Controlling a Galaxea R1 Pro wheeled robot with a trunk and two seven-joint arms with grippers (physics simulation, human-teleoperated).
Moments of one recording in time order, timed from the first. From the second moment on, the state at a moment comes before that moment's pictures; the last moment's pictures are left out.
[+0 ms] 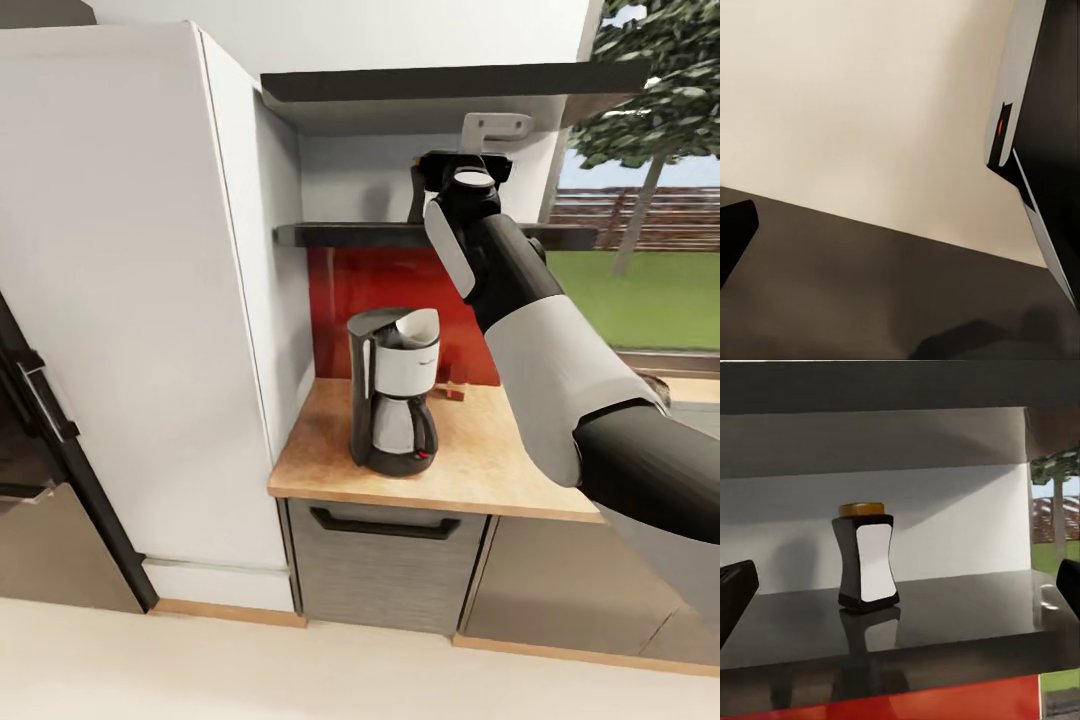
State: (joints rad) left arm -0.03 0.19 0.00 0.02 0.07 0.02 0.02; right arm -1.64 0.17 0.26 -0.77 -0.16 0.35 -0.54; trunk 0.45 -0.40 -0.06
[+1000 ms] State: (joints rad) left arm -0.03 0.18 -0.01 0.02 0.07 0.02 0.02; right arm -1.64 0.17 0.25 -0.76 -0.16 0.35 -0.54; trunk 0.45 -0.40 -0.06
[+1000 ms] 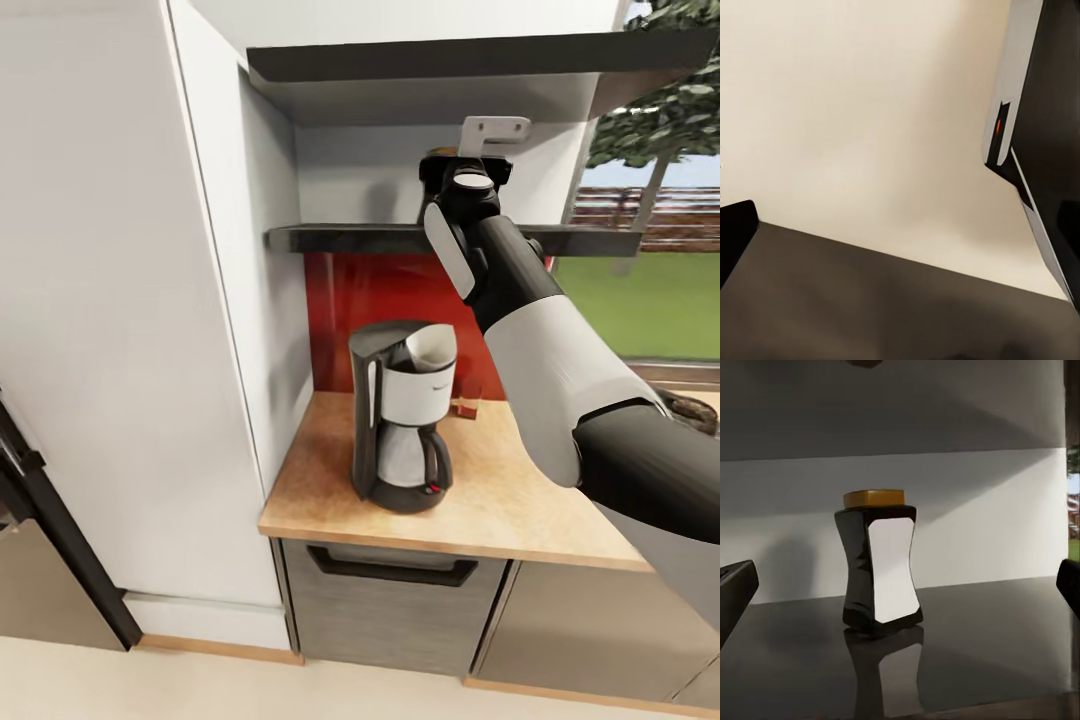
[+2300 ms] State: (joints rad) left arm -0.03 0.19 -0.01 0.02 0.07 0.02 0.02; right arm -1.64 0.17 0.25 -0.75 -0.16 0.35 -0.54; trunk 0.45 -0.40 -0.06
